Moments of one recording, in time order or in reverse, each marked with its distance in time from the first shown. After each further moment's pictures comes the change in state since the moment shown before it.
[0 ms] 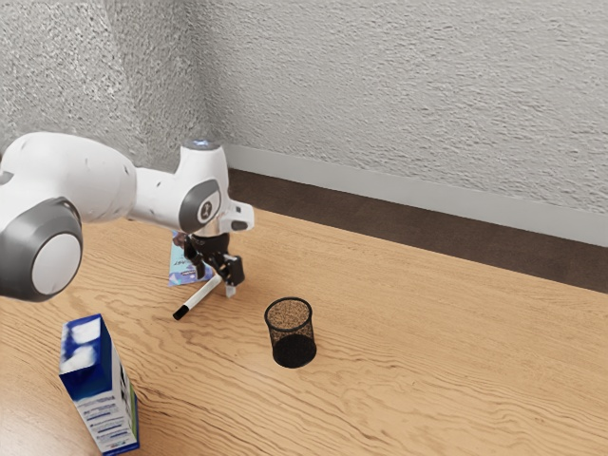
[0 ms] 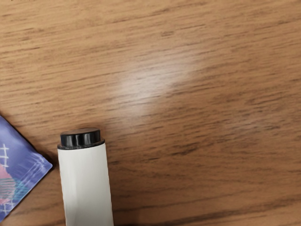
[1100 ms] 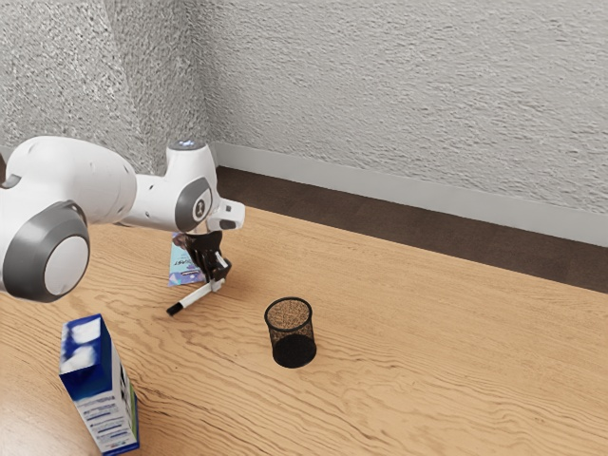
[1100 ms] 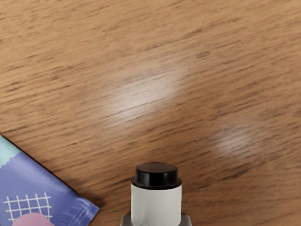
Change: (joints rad) arm 0.007 0.042 0.042 0.029 -0.096 0.043 0.228
